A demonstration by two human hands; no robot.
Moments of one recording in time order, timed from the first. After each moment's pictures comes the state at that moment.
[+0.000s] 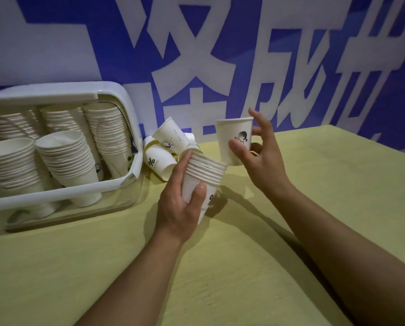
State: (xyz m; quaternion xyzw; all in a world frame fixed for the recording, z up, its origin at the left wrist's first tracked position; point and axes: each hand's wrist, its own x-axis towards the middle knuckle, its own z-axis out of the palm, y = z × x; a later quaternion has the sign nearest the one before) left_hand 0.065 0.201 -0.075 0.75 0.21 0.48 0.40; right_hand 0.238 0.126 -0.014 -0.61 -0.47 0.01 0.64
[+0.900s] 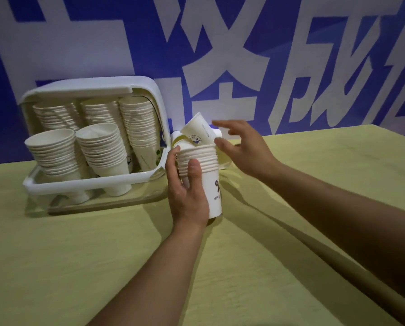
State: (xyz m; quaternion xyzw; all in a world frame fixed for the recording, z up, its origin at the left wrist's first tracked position) left_hand 0.066 0.210 -0.065 0.56 0.33 0.60 0.47; right_hand 0.209 0.192 -0.001 -0.69 -0.57 0.01 0.44
